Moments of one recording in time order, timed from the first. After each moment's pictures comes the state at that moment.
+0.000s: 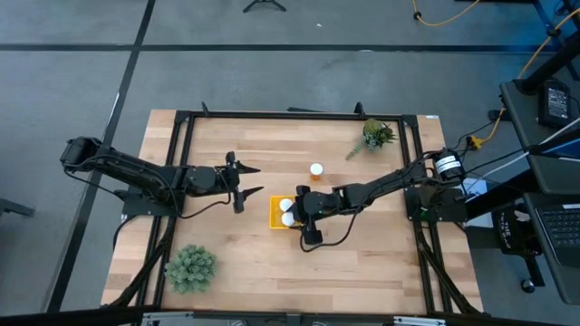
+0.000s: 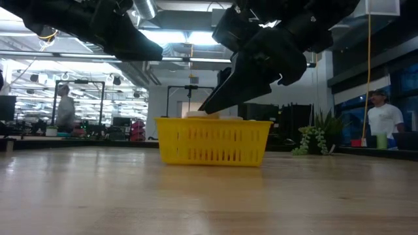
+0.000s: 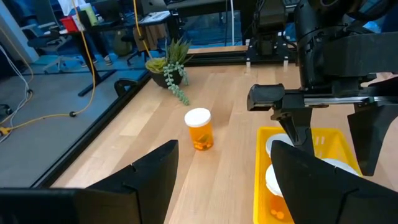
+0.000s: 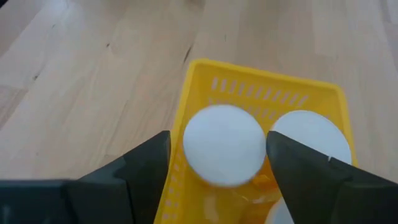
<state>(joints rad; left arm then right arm) -0.13 1.00 0.42 0.32 -0.42 0.01 0.18 1.83 1.01 0.12 0.03 -0.06</state>
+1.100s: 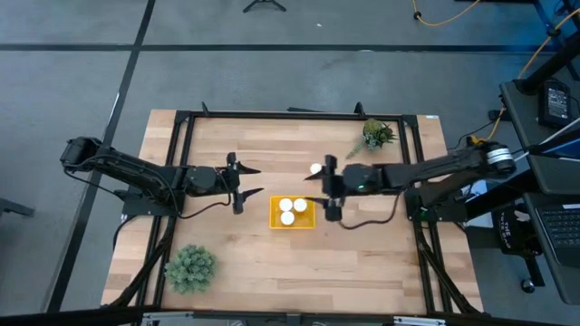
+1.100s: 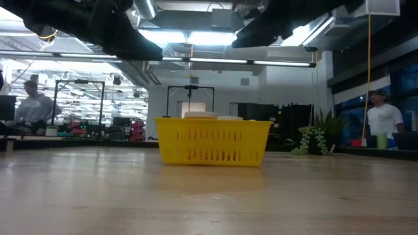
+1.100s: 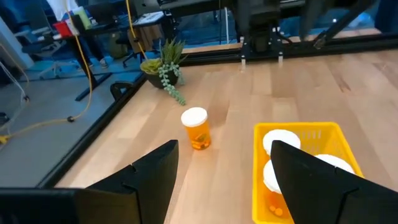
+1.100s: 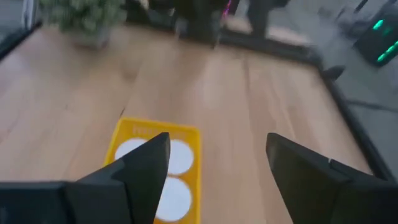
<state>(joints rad) -0.13 1.00 0.42 0.31 -0.40 0.05 0.12 1.37 0.88 0.03 0.18 -0.16</state>
